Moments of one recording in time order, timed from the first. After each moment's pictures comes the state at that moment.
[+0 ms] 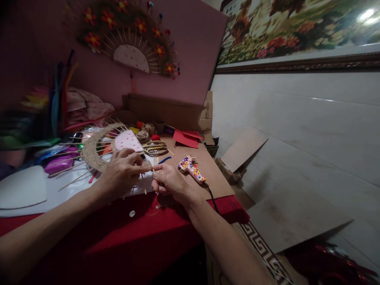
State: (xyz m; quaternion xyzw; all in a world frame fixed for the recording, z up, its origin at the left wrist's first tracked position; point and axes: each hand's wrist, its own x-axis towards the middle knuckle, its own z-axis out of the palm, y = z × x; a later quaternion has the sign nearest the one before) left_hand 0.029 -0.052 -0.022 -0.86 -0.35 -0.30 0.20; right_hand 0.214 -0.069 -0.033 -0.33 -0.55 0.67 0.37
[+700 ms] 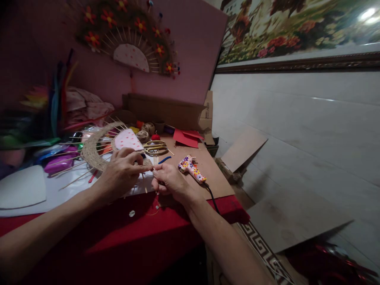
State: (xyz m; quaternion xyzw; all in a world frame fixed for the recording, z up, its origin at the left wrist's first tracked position) left_hand 0.029 -0.053 -0.021 -0.86 -0.35 -0.31 0.20; right_hand 0.213 -0.071 -0.030 -0.32 -0.54 0.68 0.38
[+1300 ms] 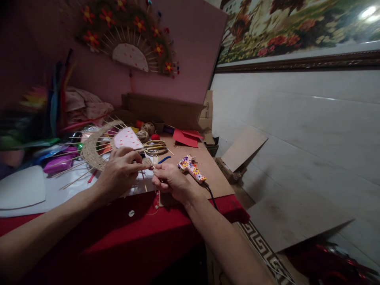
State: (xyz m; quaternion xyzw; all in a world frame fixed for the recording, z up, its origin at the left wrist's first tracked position) left_hand 0.030 -0.052 -0.022 -0.85 -0.35 -0.35 0.18; right_hand 0.215 -0.070 -0.023 -0.30 -0.53 0.71 0.37
